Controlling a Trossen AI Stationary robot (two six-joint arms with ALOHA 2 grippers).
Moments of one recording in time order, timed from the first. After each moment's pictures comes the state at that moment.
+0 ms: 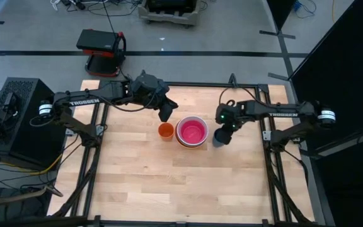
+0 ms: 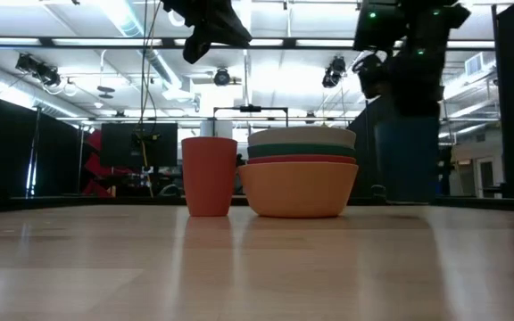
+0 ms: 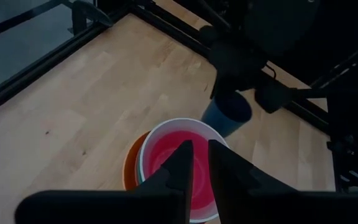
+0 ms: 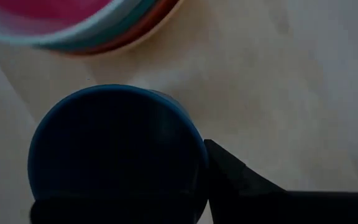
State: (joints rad) left arm 0.25 1.36 1.30 -0.47 0.08 -0.41; right arm -0.20 1.35 0.96 -0.91 0.00 0.34
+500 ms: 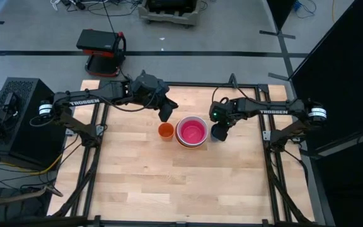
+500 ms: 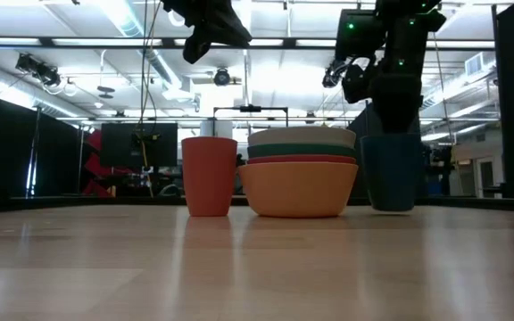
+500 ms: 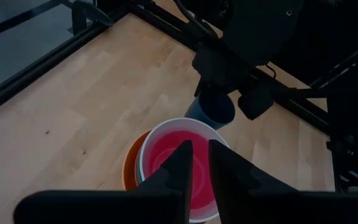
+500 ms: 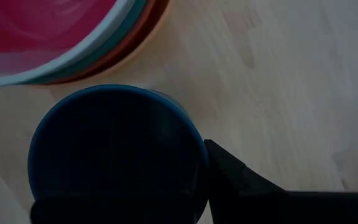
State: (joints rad) left arm 0.25 1.36 1.30 -0.47 0.07 -0.39; right arm -0.21 1.44 1.03 -0.92 0.08 0.24
